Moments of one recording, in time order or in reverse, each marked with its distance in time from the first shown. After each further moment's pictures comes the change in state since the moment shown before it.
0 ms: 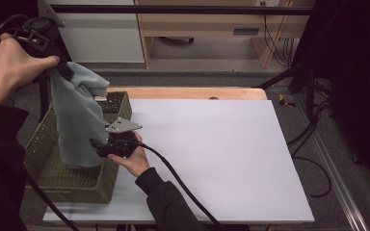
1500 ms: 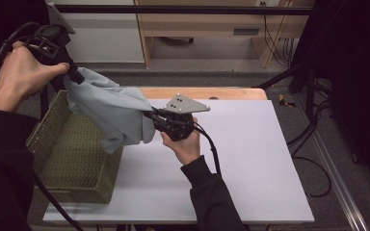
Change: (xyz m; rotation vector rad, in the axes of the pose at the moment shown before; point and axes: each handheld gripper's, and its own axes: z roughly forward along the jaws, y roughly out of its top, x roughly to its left) left arm -0.021 -0.004 0.010 -0.018 -0.055 0.033; right arm -0.050 0.071 -0.158 -0.115 -0.098 -0.086
